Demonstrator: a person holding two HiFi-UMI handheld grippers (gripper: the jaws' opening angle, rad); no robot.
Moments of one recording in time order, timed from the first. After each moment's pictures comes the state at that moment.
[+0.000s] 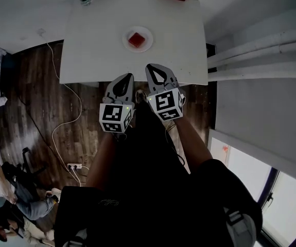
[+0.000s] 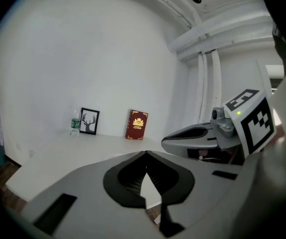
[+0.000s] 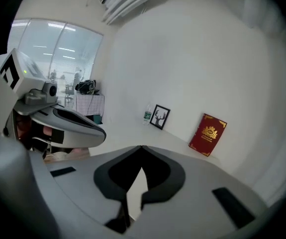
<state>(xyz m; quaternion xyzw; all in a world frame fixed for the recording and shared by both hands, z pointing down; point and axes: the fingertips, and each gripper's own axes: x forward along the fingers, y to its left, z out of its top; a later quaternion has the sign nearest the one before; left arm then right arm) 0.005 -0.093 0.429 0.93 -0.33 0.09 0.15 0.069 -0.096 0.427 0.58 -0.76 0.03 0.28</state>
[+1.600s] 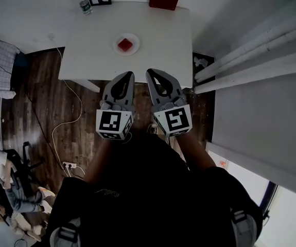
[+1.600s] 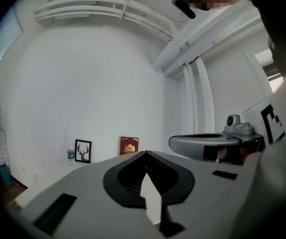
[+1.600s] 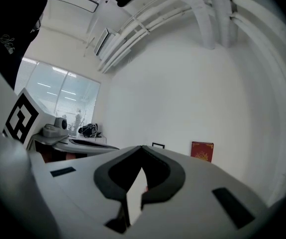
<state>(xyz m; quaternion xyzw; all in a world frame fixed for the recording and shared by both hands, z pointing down) 0.085 -0.005 0.300 0.92 -0.38 0.02 0.06 0.133 0.013 0.275 0.58 -0.82 -0.04 0.03</state>
